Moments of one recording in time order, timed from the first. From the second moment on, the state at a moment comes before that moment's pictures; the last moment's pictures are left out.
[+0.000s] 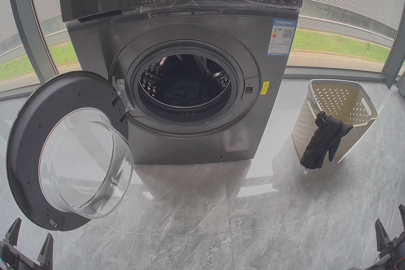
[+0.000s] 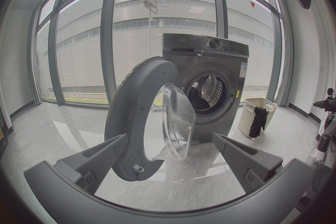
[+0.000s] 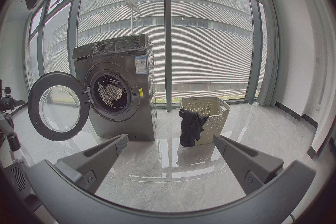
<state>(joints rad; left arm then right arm) 0.00 0.02 -0.02 0.00 0.02 -0.02 0.00 0.01 -0.02 0.01 -0.02 0.00</state>
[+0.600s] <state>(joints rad) 0.00 0.01 -0.02 0.00 0.02 -0.01 0.00 0.01 -0.02 0.01 -0.02 0.00</state>
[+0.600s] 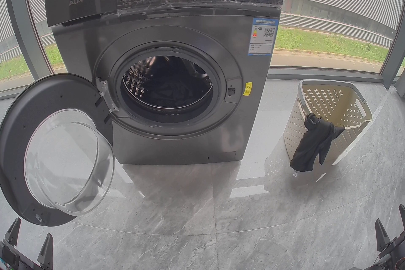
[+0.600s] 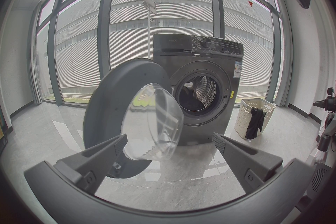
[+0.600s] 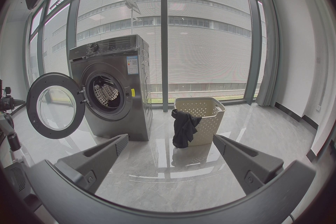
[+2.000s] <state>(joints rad) 0.00 0.01 -0.02 0.00 0.03 -0.03 0.00 0.01 -0.02 0.01 -0.02 0.00</state>
